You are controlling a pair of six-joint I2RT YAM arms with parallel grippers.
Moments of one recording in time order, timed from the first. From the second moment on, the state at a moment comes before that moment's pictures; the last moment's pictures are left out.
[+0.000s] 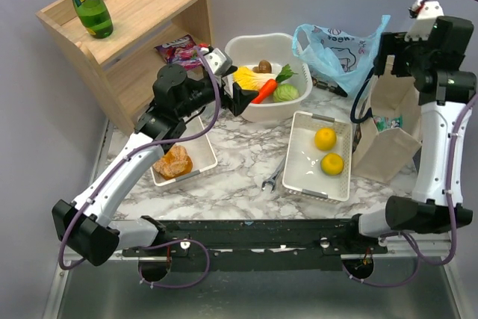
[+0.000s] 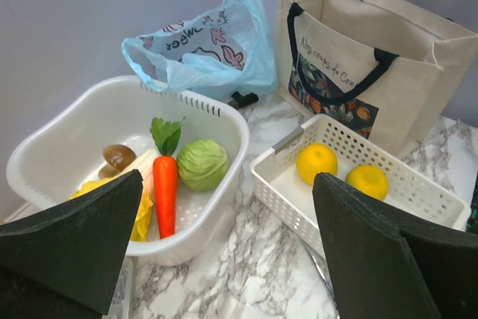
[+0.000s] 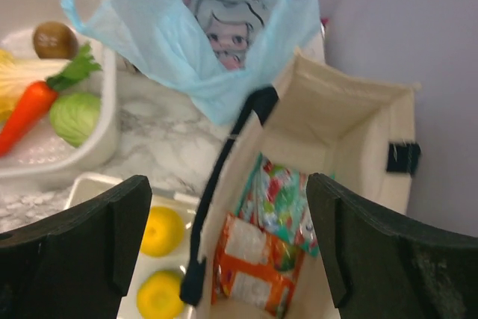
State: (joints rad) left arm -0.54 1.25 1.27 0.04 0.45 0.00; right arm -0.13 1.45 1.92 -0.87 -0.08 -0.16
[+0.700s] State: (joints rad) left arm -0.54 1.09 1.16 -0.07 0.48 0.02; right arm -0.32 1.75 1.61 -1.05 -0.04 -0.24
